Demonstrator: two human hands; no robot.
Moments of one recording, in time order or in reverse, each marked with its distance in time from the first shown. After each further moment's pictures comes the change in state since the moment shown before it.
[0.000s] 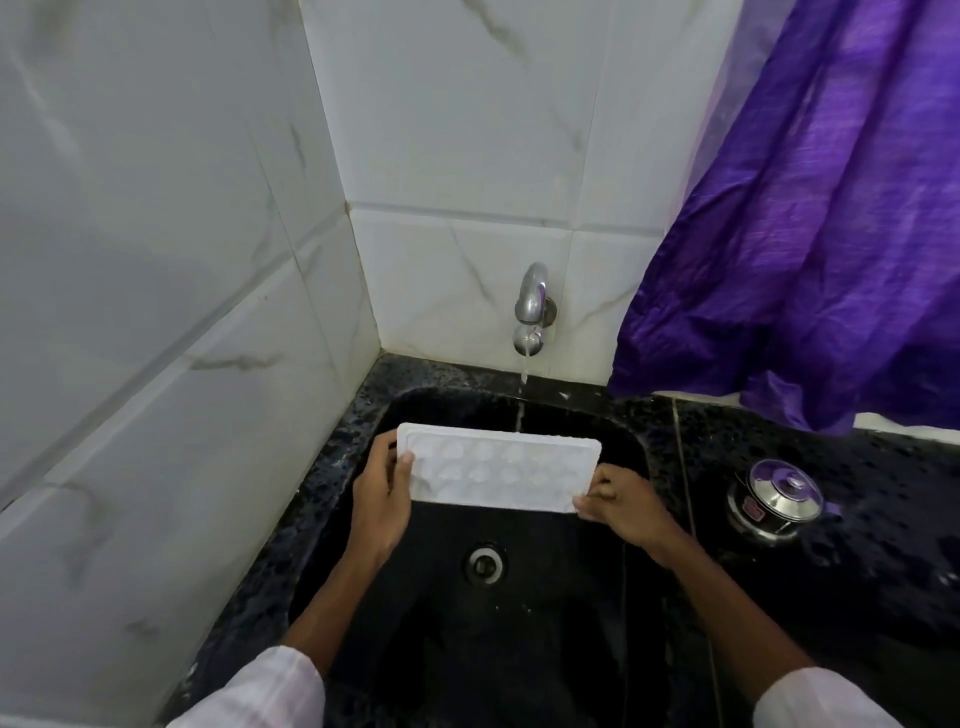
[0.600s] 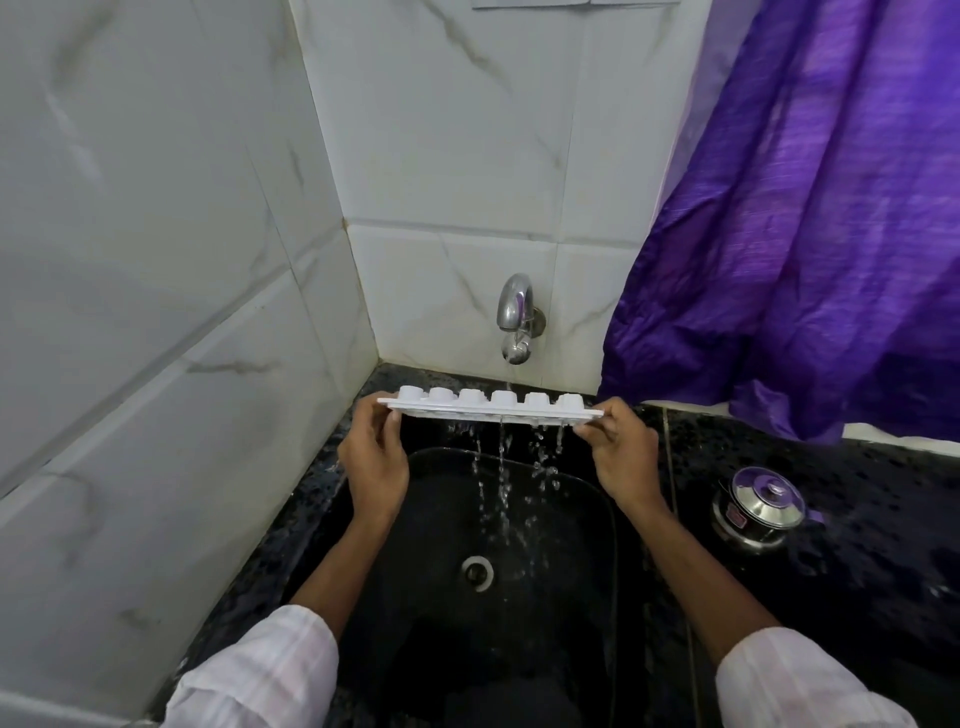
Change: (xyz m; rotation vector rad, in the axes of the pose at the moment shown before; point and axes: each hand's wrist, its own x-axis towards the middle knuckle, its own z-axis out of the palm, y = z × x) left_hand 0.024 0.048 0.017 -0.046 0.312 0.140; right_hand 0.011 -0.047 -0.023 0.041 0.469 -0.407
